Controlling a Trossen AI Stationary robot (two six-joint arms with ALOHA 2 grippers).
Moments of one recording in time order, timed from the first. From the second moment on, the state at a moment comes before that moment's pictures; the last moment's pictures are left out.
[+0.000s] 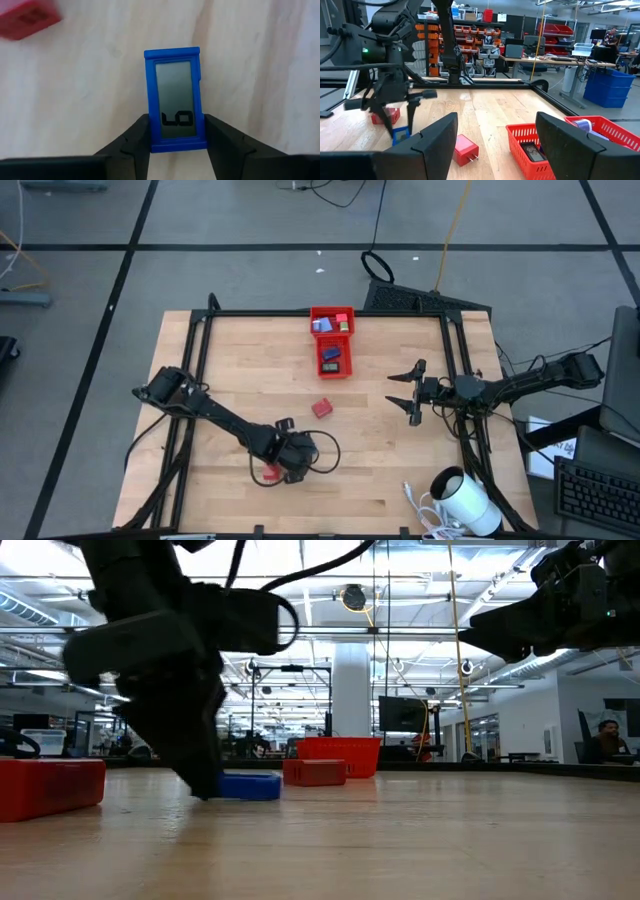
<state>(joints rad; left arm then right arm) -0.44 1.92 1.18 -0.53 -0.25 -0.58 0.14 0.69 0.02 0.74 0.29 -0.07</state>
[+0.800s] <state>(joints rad) -0.37 1.64 0.91 -0.36 -0.45 -0.51 0.14 0.69 0.02 0.74 0.29 -0.07</state>
